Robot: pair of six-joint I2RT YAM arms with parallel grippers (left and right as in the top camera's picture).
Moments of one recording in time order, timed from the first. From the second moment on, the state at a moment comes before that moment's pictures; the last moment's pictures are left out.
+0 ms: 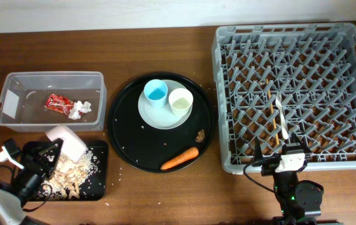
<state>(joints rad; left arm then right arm) 1.02 1.33 0.70 -0.85 1.47 0.23 0.02 0.01 0.01 -0.07 -0.03 -0.10</state>
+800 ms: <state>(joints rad) 1.03 1.34 0.70 -0.78 1.47 0.23 0.02 0.01 0.01 -0.07 -0.03 -0.10</state>
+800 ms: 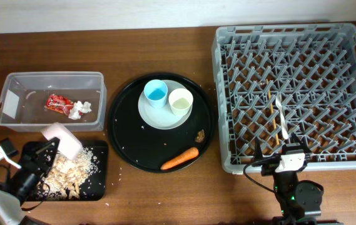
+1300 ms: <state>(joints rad) 1.15 1.34 0.70 -0.69 1.54 0.13 0.02 0.01 0.01 -0.07 -0.03 -0.10</state>
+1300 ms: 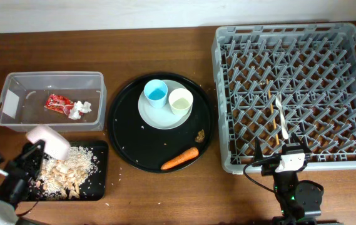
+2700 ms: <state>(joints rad) -0.42 1.30 0.95 -0.69 0.06 -0.32 0.02 0.01 0.01 -0.07 -0.03 -0.10</state>
